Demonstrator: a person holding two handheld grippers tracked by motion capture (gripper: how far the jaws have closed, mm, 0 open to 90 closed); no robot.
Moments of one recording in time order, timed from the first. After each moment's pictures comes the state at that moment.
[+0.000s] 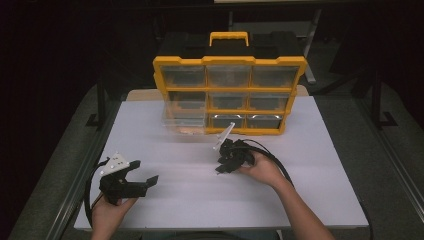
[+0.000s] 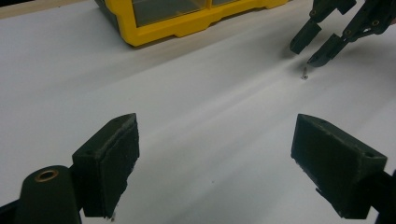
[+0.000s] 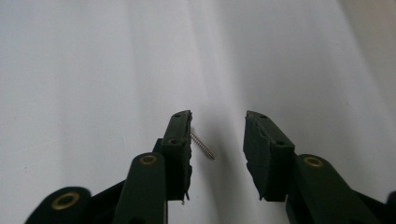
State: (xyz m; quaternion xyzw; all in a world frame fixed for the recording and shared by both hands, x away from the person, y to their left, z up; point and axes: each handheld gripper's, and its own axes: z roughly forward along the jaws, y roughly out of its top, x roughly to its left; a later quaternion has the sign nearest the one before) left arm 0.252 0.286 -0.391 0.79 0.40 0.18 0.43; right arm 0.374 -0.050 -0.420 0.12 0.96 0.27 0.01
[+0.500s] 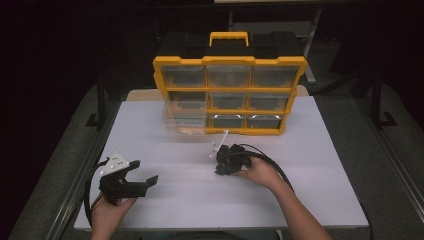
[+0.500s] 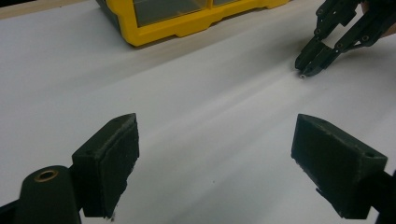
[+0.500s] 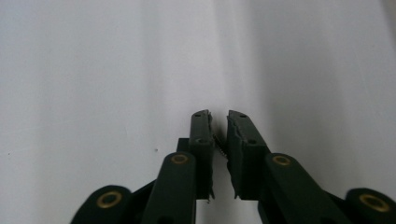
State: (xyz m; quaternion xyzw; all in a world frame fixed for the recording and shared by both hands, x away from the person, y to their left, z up) left arm 0.252 0.286 -0.391 0.79 0.40 0.18 0.43; right arm 0.364 -0.039 -0.428 0.08 0.97 0.24 0.03
